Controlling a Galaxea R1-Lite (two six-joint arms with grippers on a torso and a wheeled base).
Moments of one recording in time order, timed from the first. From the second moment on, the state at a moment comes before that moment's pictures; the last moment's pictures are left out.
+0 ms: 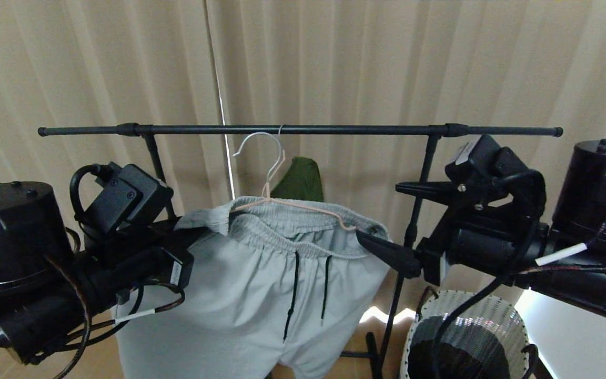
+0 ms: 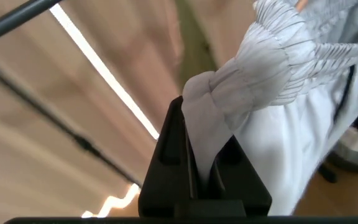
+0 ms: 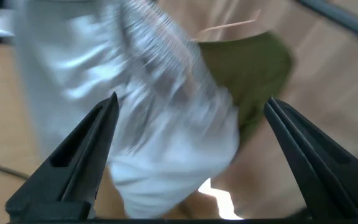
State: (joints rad) left arm -0.47 1.44 -0.51 -0.77 0.04 0.36; right arm 0.66 1.53 -0.75 -0.61 0.09 -0.25
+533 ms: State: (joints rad) left arm -0.50 1.44 -0.52 -0.77 0.04 0.37; right arm 0.70 1.71 -0.90 -0.61 -0.03 -0.32
